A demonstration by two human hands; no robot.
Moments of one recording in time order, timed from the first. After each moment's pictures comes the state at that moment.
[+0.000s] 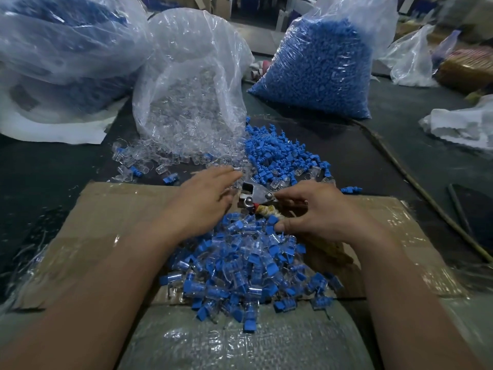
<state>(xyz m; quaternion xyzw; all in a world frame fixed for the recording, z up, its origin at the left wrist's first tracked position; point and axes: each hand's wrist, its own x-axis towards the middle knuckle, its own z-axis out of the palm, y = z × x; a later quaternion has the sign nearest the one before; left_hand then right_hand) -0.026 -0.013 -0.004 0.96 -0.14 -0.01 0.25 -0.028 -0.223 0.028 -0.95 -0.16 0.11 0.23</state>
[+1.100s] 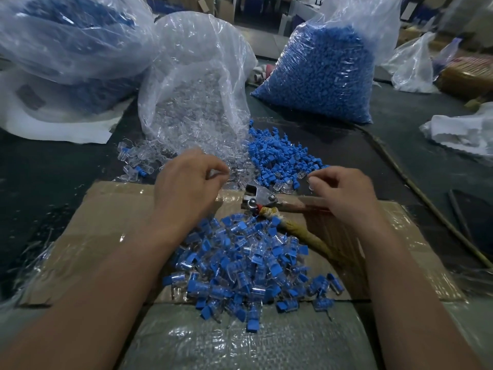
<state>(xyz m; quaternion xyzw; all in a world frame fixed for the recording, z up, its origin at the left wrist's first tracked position) -0.036 -0.008 0.014 0.91 -0.03 0.22 0.34 -0.013 -0.239 0.023 -0.95 -0.03 -0.10 0.30</state>
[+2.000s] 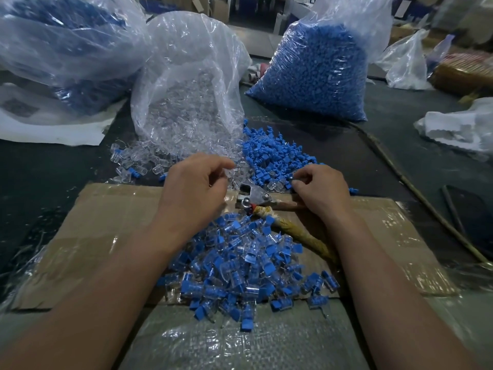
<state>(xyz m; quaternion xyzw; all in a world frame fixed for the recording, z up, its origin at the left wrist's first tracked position) -0.045 -0.022 0.018 0.89 -0.09 0.23 0.38 0.016 -0.229 0.000 -0.98 0.01 -0.09 0.19</state>
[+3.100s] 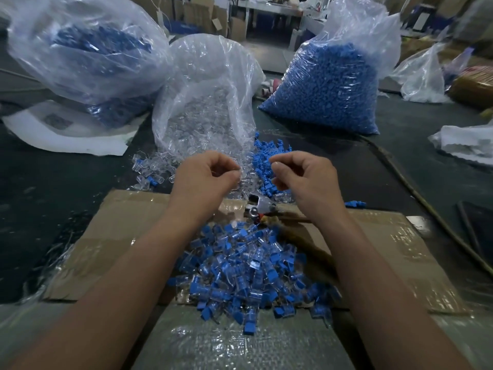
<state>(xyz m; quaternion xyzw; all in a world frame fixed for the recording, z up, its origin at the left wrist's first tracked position) -0.043 -0.022 0.036 0.81 0.00 0.15 0.57 -0.017 -0.183 0.045 -0.83 -0.15 -0.10 0.52</state>
